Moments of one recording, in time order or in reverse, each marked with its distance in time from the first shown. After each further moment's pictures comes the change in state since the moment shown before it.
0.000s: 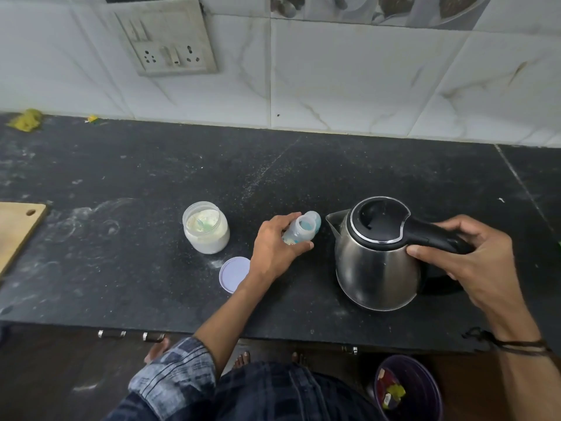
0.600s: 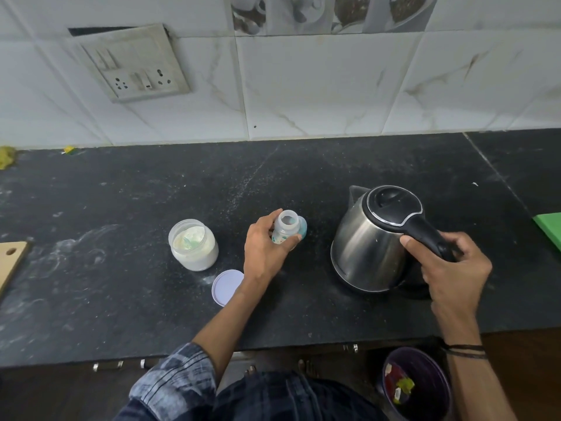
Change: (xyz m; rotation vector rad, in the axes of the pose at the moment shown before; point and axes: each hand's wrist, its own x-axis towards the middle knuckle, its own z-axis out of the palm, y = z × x) left_hand 0.009 0.006 0.006 -0.047 0.075 0.011; right_hand -0.028 0.046 0.027 0.111 0.592 0.019
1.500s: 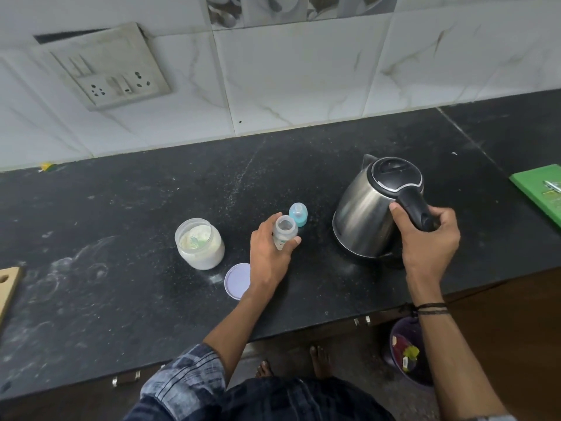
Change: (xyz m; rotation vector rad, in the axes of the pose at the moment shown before) left_hand -0.020 -0.035 -0.010 0.039 -0.098 0.059; right_hand -0.042 -0.005 0.047 -0.103 0.326 0.046
